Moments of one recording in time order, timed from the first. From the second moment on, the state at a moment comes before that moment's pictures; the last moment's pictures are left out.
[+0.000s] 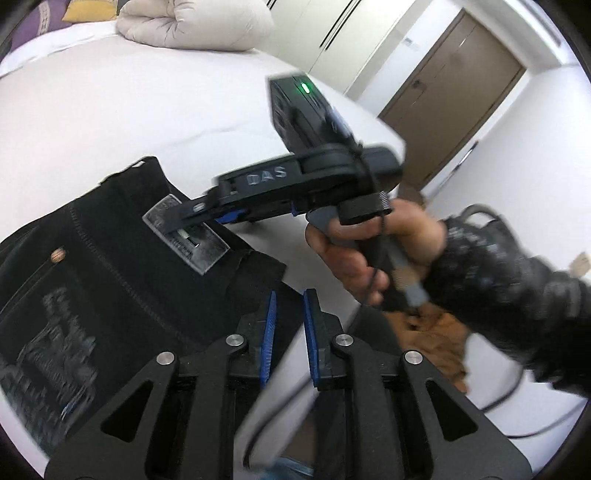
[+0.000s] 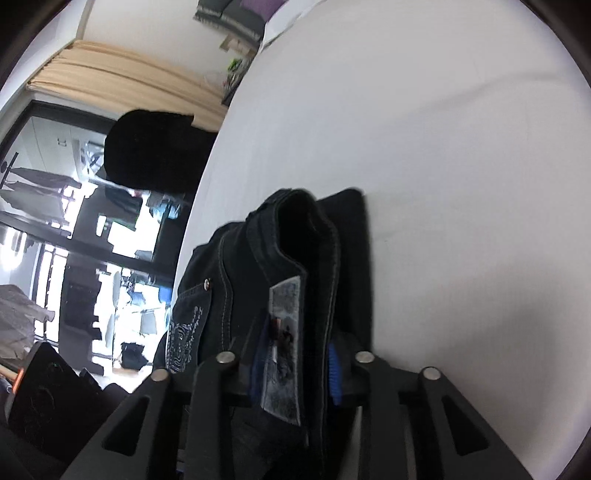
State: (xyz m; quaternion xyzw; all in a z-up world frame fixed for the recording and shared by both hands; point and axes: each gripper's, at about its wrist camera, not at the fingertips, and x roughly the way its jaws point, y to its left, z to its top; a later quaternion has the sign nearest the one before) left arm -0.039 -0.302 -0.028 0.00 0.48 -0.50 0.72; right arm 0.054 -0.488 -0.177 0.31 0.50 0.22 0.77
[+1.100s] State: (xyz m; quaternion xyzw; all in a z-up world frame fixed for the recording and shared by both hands) left arm 0.001 -0.214 -0.113 0.05 0.51 -0.32 0.79; right arm -0.029 -0.425 -0.111 0.30 0.46 0.19 0.81
